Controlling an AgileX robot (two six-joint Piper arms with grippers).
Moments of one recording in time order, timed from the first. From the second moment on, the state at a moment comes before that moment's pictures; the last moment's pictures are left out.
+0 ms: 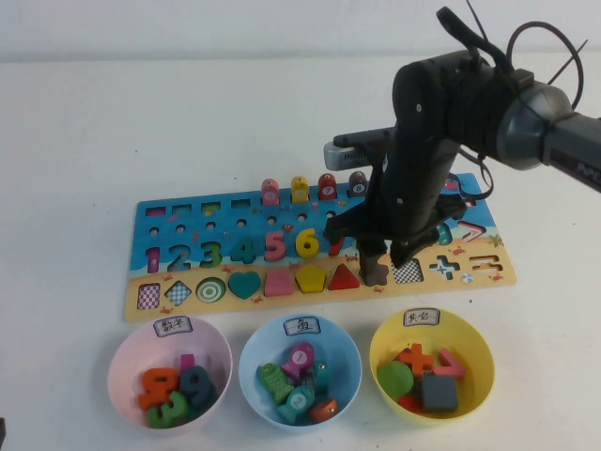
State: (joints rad) right arm 0.56 2.10 -1.80 0.11 1.20 0.22; left arm -0.08 -0.01 0.02 -0.06 0.37 0.17
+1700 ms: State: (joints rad) right arm 0.56 2.19 -1.82 0.05 1.09 0.32; left arm -0.08 -0.01 0.02 -0.06 0.37 0.17
